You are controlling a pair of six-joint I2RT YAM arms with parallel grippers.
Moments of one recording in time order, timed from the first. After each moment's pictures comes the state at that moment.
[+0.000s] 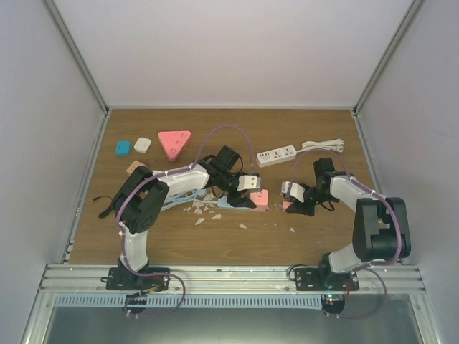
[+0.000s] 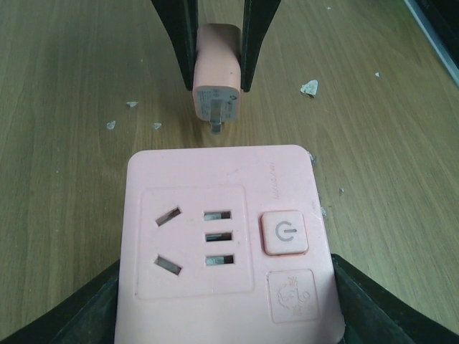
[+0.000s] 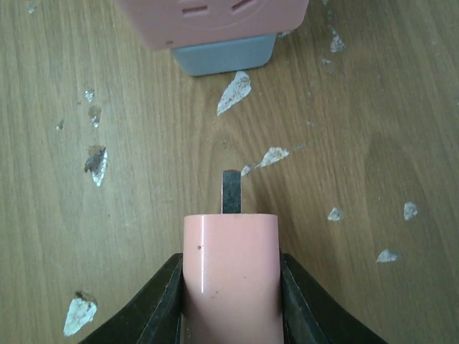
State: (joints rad) left arm -0.69 1.93 1.24 -0.32 0.72 0.77; right arm 0.04 1.50 0.76 -0.71 -0.56 -1.29
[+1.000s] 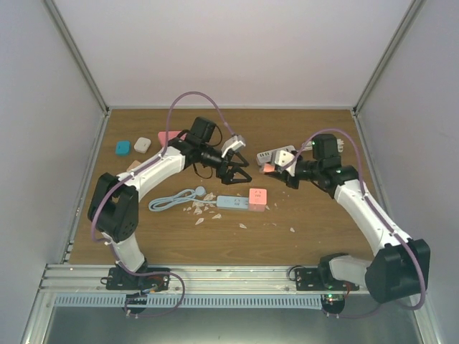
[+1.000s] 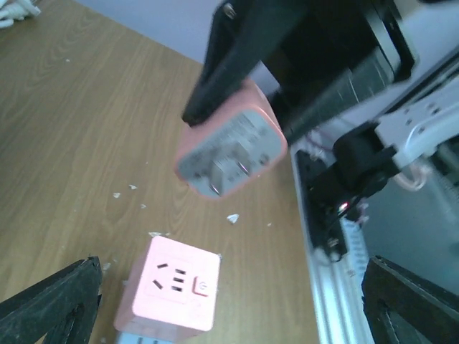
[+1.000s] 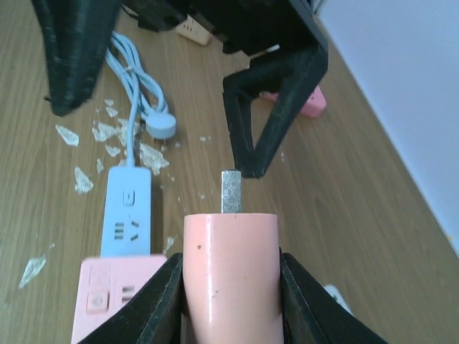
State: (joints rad) left arm -0.53 1.75 1.37 -0.45 1.04 0.27; right arm 0.22 1.21 0.94 -0.47 -0.78 -0.96
